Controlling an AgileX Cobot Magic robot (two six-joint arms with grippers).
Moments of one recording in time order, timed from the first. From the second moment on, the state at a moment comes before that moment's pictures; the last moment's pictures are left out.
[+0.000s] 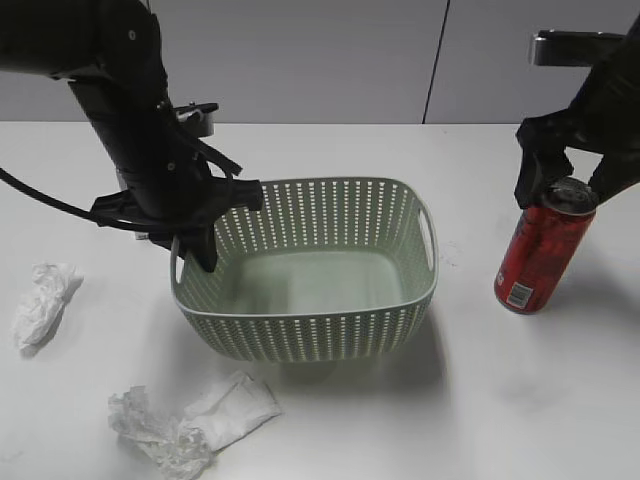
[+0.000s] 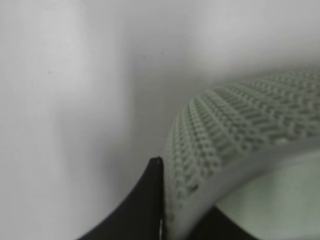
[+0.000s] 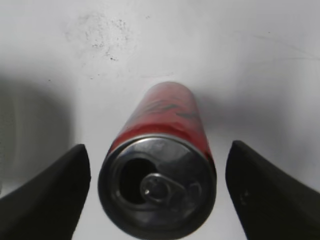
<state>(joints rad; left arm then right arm) -0.52 1.93 -1.35 -0.24 0.97 -0.29 0.19 1.78 -1.37 0.09 1.04 0.03</state>
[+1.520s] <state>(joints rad) -0.52 1.93 -1.35 -0.24 0.97 -0.29 0.20 1.71 -1.44 0.07 1.19 0.00</state>
